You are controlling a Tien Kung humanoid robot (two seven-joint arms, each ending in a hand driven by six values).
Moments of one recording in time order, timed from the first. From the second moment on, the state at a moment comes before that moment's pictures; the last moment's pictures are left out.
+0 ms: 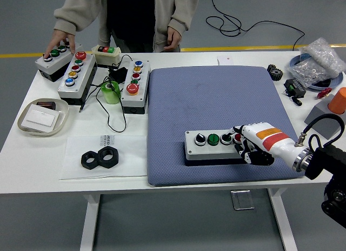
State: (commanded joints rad) left arm -0.15 0.16 -0.35 -0.21 0.00 0.26 -0.05; right arm 0.43 -0.59 0.71 1.55 -1.85 -0.04 -0.04
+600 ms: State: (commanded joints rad) left arm -0.14 0.16 -0.37 -0.21 0.03 0.26 -0.04; right arm 0.37 -0.61 0.89 1.64 -1.73 -0.22 -0.02
